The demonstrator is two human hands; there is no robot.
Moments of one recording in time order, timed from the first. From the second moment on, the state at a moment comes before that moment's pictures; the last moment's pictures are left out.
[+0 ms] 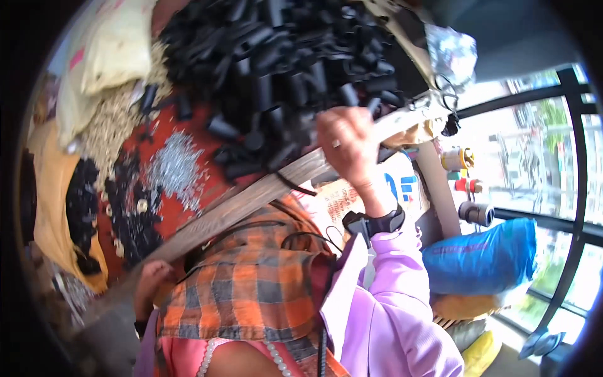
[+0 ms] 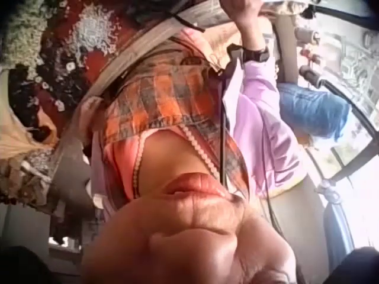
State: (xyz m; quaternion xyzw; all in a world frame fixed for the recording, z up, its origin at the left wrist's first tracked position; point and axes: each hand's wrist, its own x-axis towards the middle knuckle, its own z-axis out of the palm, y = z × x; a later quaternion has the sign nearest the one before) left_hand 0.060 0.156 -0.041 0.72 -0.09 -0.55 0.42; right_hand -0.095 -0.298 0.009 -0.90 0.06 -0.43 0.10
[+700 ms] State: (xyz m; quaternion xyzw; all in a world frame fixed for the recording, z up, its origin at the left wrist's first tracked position) left_hand 0.056 0.133 -0.035 0.76 0.06 -0.50 0.41; right_hand -0.118 -0.516 -0.025 -0.88 0.44 -0.12 -0.14
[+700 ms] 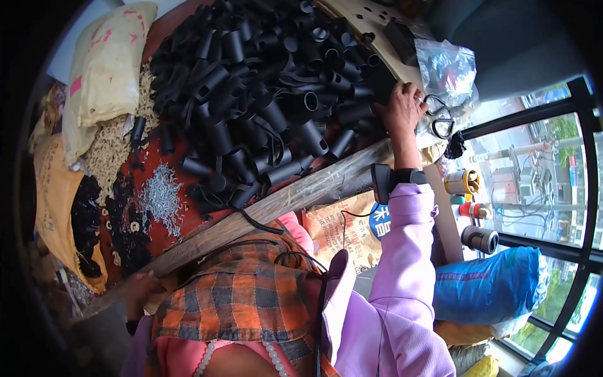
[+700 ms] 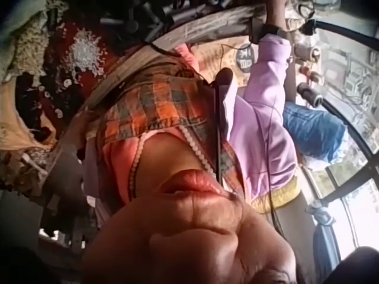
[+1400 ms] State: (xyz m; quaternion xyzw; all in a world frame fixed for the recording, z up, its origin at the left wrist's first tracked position) left_hand 0.051 0.139 -0.043 0.75 0.09 -0.48 0.45; right_hand -0.119 -0.518 -0.033 -0.86 0.46 -0.15 -0.13
